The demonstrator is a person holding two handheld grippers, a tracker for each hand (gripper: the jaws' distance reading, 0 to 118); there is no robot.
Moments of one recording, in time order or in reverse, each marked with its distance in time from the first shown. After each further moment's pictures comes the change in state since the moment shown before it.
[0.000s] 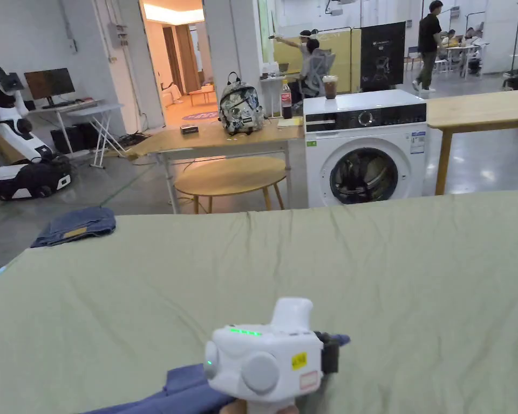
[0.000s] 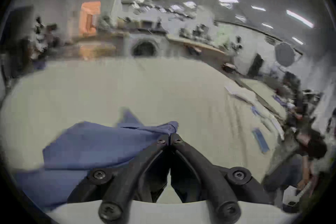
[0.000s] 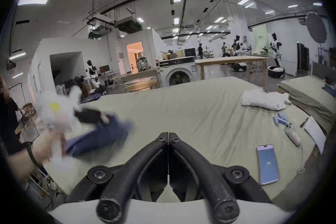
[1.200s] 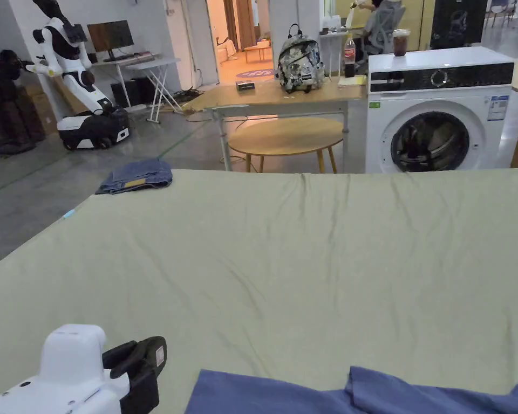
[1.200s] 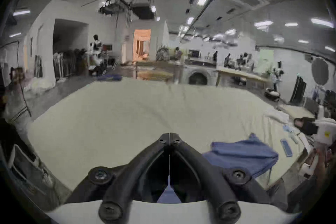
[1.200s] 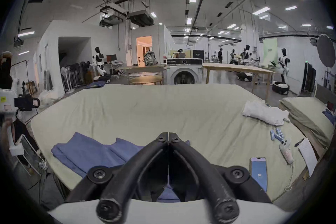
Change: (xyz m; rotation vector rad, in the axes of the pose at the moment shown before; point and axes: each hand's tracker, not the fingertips) left arm -0.078 -0.078 0.298 0.286 0.575 0.111; right arm -0.008 0.000 -0.003 -0.030 0.064 0.161
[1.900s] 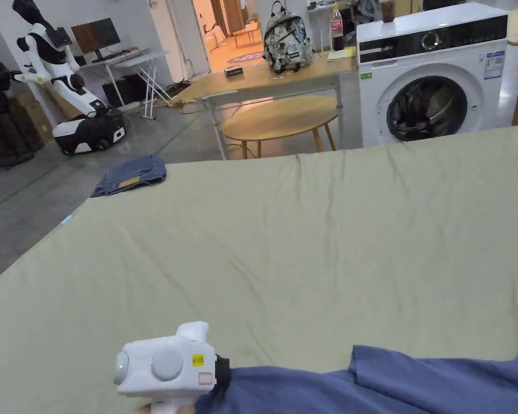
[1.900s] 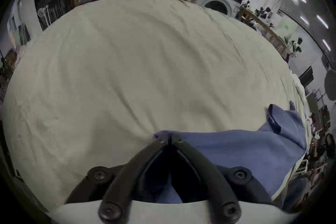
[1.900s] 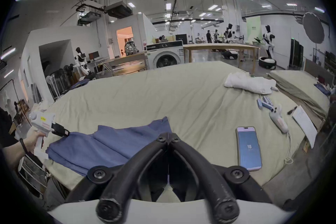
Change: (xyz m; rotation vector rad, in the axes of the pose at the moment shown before) left arm -0.016 -0.051 -0.251 -0.575 -0.028 0.071; right arm 0.062 -0.044 0.006 -0.129 -0.124 -0.167
